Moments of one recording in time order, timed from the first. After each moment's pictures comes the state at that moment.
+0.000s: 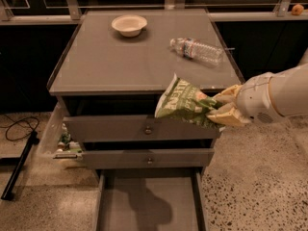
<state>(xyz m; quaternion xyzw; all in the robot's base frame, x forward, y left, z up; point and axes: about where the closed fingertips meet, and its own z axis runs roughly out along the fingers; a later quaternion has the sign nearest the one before) 0.475 -0.166 0.868 -0.54 0.75 0.09 0.37</state>
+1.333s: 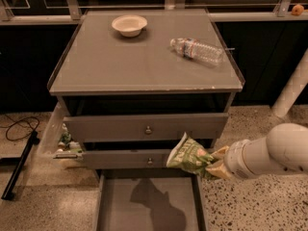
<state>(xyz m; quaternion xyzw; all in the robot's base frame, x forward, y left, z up) 0.447 -0.199 0.662 -0.48 0.83 0.09 0.27</state>
